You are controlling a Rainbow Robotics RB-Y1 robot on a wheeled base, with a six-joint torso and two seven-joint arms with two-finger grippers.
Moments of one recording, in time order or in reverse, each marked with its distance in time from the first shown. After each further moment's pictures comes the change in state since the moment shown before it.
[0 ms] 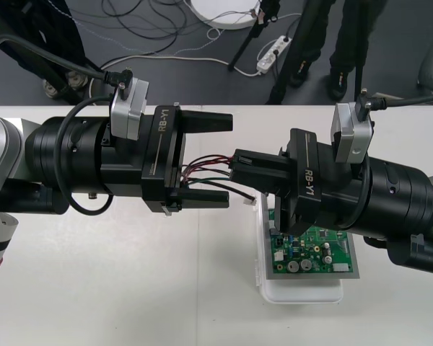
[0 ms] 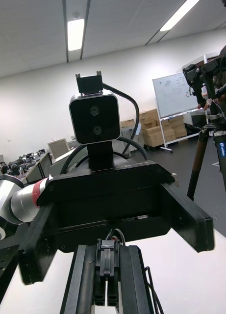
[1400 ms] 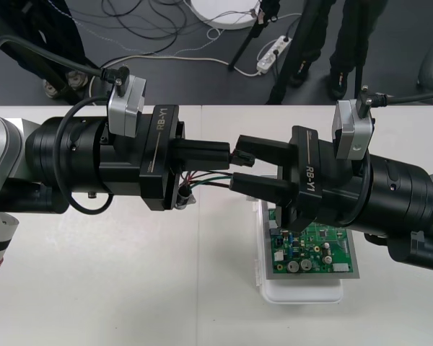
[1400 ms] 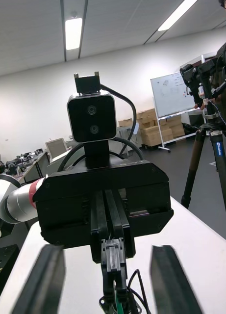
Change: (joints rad) right arm -0.006 0.000 -0.007 0.011 0.000 -0.001 0.000; left arm 0.000 -0.001 0.000 0.015 0.021 0.001 0.000
